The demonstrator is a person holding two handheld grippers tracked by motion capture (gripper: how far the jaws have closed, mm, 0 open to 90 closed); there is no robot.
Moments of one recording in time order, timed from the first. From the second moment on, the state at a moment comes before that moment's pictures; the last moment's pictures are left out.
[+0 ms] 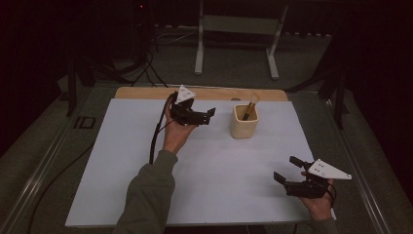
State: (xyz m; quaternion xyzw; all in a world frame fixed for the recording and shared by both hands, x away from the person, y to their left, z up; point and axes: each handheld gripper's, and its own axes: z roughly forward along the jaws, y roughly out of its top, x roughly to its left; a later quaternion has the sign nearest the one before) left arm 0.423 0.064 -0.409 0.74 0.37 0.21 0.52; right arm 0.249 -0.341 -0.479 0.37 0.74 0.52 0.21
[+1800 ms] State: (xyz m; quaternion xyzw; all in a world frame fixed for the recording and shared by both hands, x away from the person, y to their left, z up) left arm 0.260 0.261 -0.457 0.70 0.43 0.28 0.50; right arm 0.256 -0.338 -0.478 0.37 0.74 0.52 0.21
